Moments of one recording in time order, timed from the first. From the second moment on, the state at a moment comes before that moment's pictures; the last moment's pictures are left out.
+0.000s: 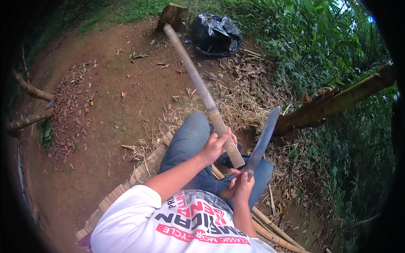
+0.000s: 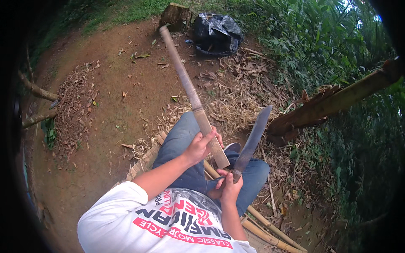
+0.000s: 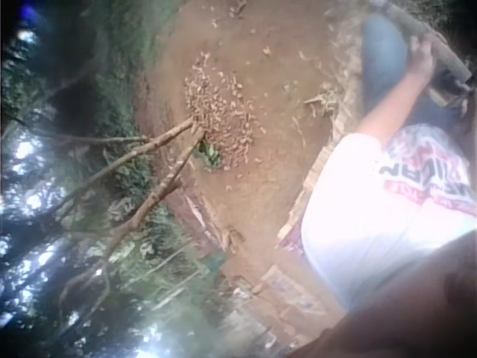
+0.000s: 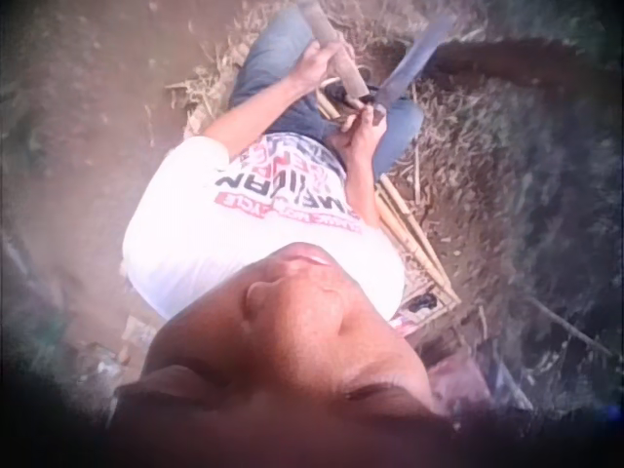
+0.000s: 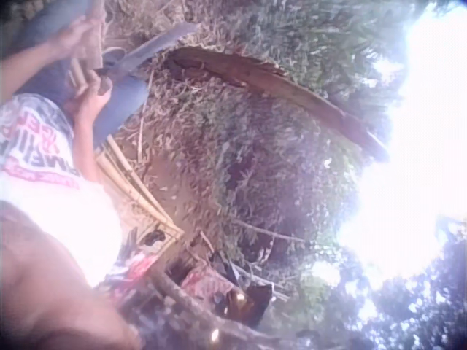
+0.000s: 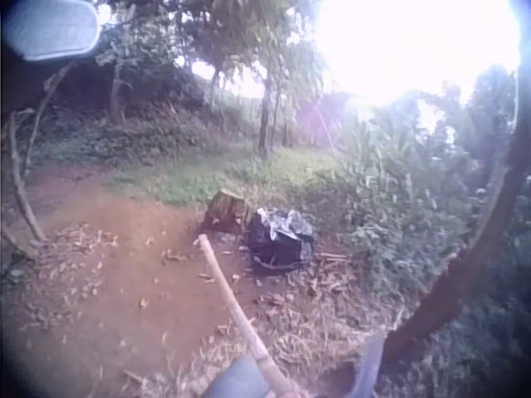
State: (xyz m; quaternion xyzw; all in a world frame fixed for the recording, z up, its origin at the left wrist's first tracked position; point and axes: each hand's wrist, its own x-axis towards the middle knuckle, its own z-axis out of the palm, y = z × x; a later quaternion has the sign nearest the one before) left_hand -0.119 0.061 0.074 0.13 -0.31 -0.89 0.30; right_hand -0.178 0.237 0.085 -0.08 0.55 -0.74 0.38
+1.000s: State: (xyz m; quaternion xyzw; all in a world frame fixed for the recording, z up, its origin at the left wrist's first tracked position) left_hand 0.060 -0.071 0.047 0.38 -0.90 -0.16 -0.11; right_hand -0.255 0.235 0.053 0.05 0.60 -0.71 0.37
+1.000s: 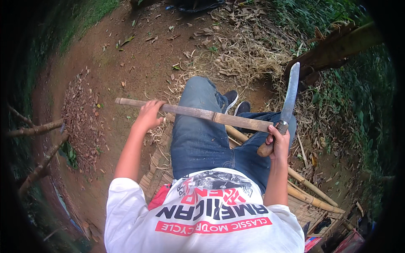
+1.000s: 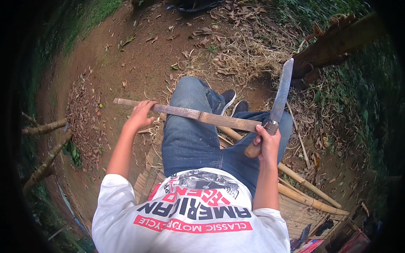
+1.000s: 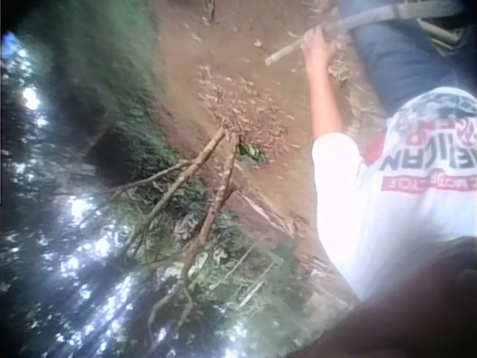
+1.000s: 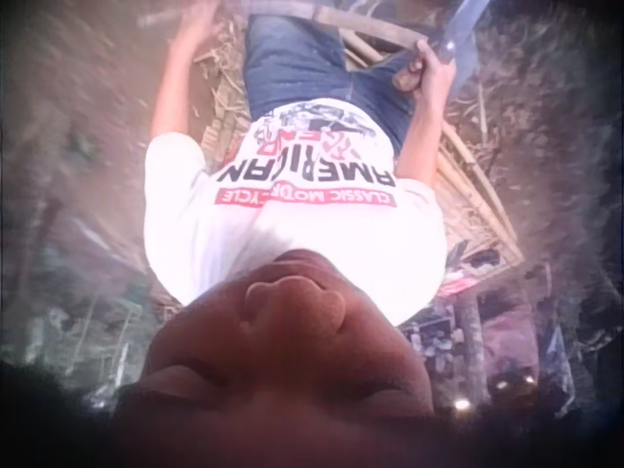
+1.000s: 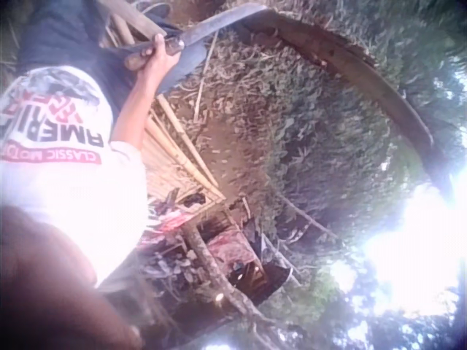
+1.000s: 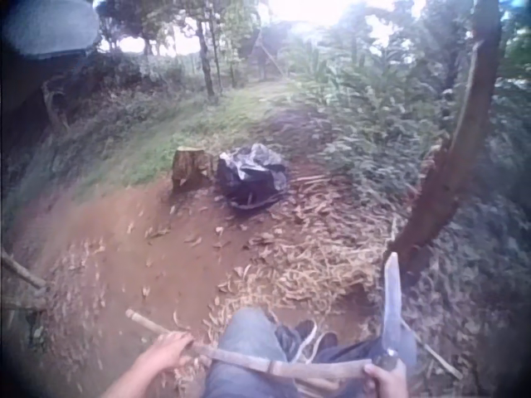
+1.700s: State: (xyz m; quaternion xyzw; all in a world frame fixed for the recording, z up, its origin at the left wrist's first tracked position) left_hand 0.074 -0.028 0.075 0.30 -0.88 -0.31 -0.18; right_hand -0.295 0.244 0.023 0.09 0.60 -0.72 0.33
